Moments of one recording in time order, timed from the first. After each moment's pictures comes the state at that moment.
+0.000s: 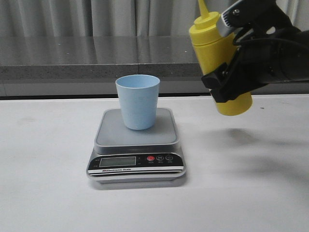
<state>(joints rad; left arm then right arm) -0.09 0.17 -0.34 -0.11 0.39 0.01 0.33 1.65 -0.70 -0.19 -0.62 -0.32</state>
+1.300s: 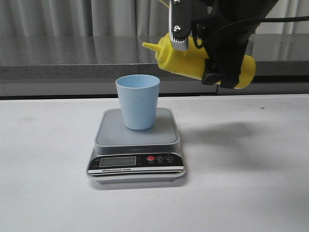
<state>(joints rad) -0.09 0.17 -0.34 -0.11 0.39 0.01 0.50 1.72 -1.21 -0.62 0.36 -0.56</state>
